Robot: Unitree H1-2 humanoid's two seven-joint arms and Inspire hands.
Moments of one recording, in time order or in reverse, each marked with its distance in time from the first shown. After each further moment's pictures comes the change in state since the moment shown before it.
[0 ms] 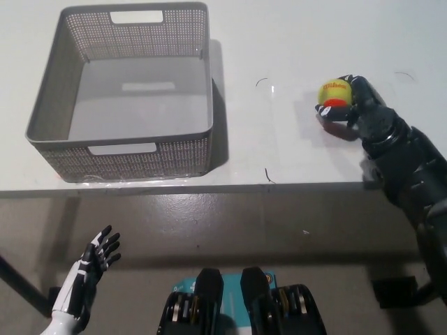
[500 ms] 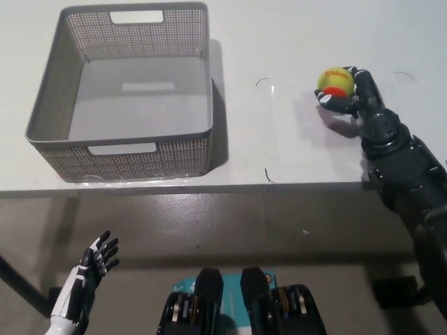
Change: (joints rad) left_arm 0.018 0.000 0.001 0.005 -0.001 -0.002 0.000; right_arm 0.002 0.022 -0.092 -0.013 0.093 -0.116 -0.059
